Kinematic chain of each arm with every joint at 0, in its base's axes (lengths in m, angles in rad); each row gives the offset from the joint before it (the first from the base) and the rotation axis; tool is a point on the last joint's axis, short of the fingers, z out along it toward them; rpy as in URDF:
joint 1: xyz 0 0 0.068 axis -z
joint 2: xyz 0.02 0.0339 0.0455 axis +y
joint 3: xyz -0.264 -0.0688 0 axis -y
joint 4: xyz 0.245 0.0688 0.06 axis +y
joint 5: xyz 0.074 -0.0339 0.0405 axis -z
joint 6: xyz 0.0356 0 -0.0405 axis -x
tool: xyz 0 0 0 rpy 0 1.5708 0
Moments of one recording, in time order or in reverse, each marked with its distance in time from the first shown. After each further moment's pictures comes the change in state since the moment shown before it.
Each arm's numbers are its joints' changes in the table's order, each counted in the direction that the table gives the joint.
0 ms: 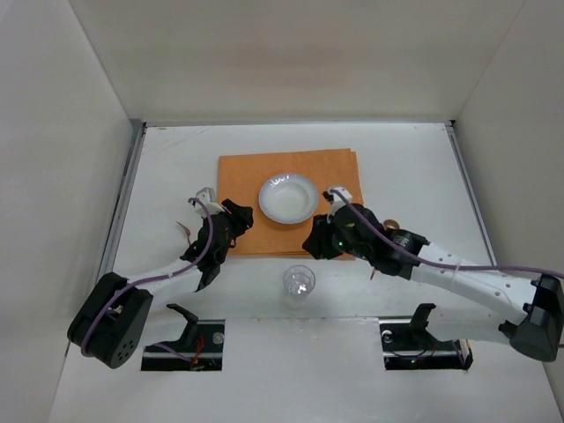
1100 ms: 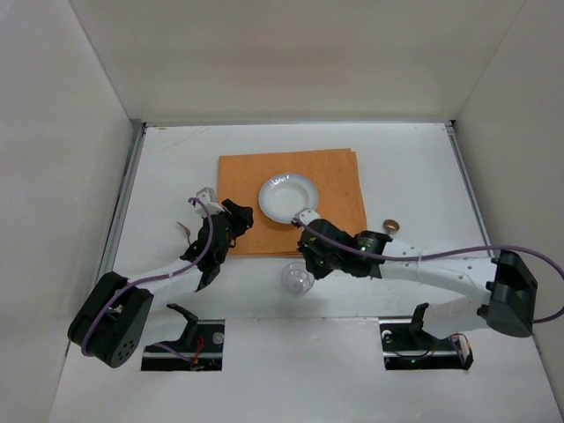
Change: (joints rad) left arm 0.000 0.004 0.000 0.000 0.006 0.003; right arm -0.176 0.236 0.103 0.244 0.066 0.206
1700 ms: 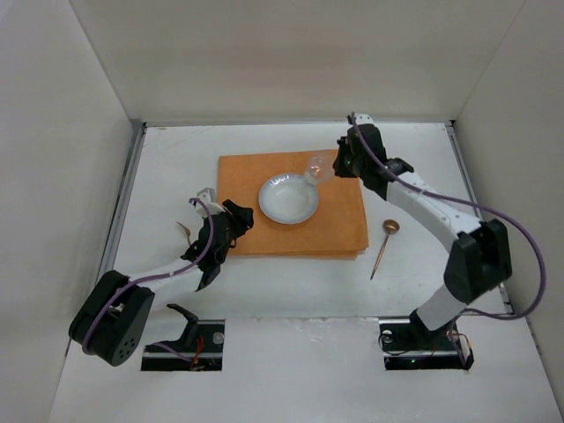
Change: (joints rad) left arm 0.001 0.011 0.000 0.000 0.004 0.004; right arm 0.609 0.206 0.344 -0.256 -0.016 0.049
